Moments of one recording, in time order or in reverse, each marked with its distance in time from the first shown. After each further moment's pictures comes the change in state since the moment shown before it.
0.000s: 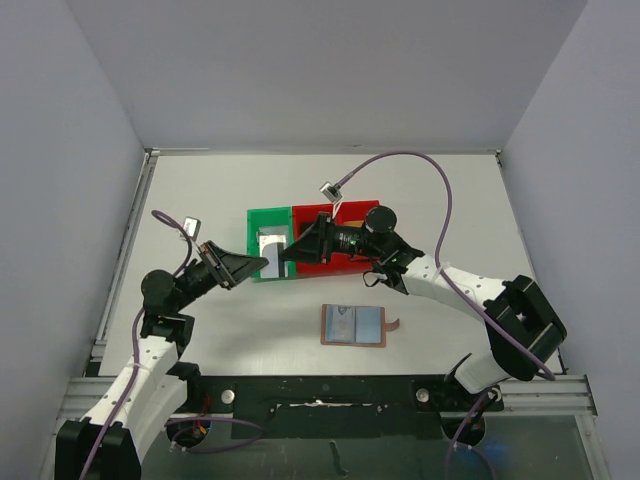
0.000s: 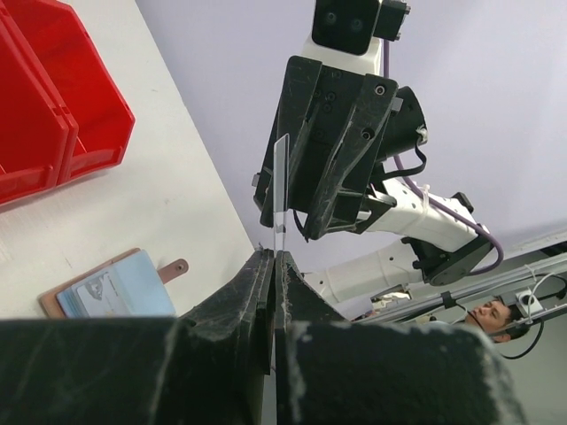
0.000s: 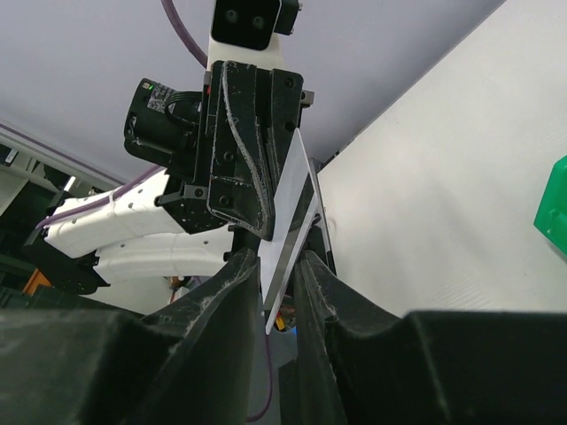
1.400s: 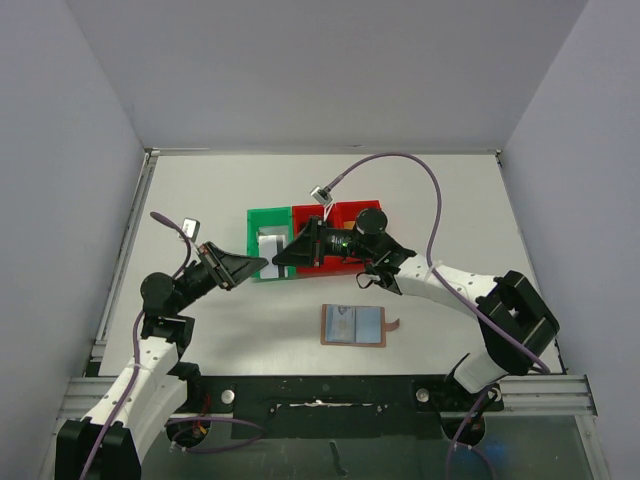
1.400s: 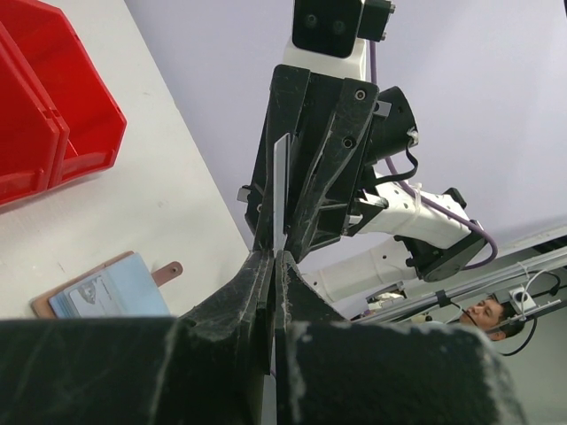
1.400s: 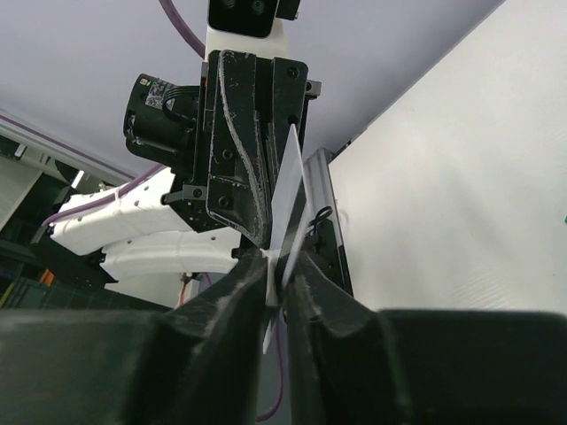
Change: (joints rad) left arm 0.000 -0.001 -0.016 0.052 -0.001 -0.026; right arm 0.037 0.040 0.026 0.007 -0.002 0.022
